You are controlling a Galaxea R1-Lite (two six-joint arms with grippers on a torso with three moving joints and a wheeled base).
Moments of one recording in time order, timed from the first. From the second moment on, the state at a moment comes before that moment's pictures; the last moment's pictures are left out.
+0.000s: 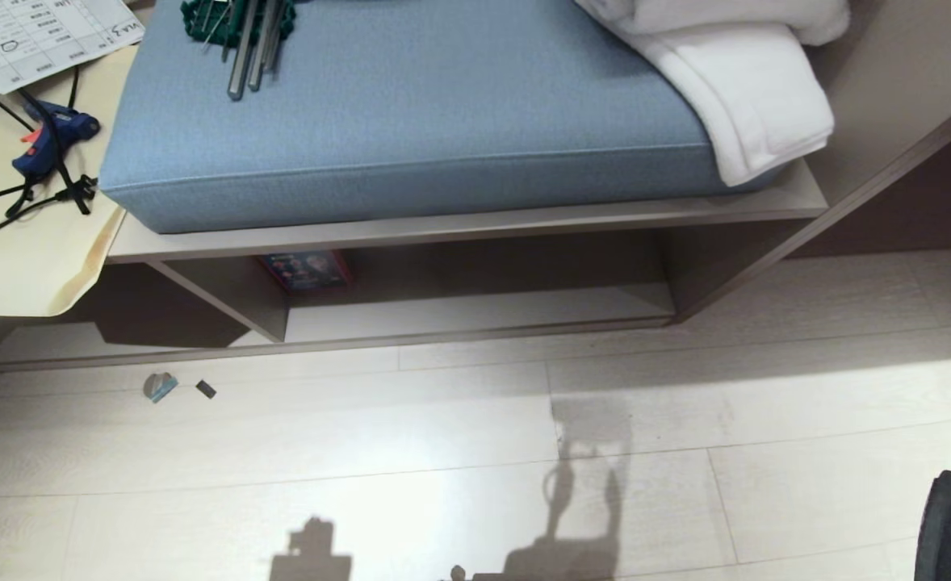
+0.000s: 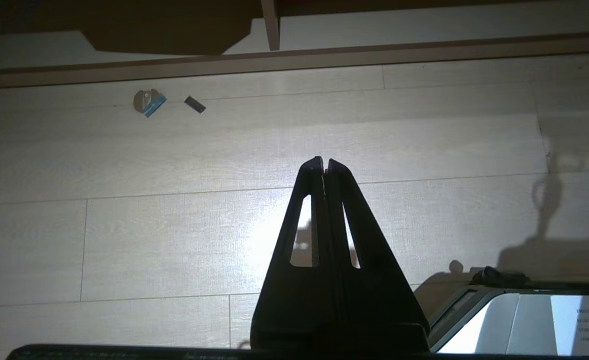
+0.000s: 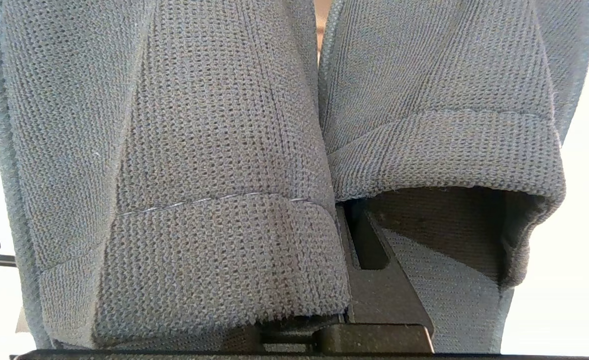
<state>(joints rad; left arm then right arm) 0.01 0.00 0.00 0.00 0.00 -0.02 0.00 0.00 0.00 0.00 0.01 -0.06</state>
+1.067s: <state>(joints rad) 0.01 0.00 0.00 0.00 0.00 -0.02 0.00 0.00 0.00 0.00 0.01 -0.06</state>
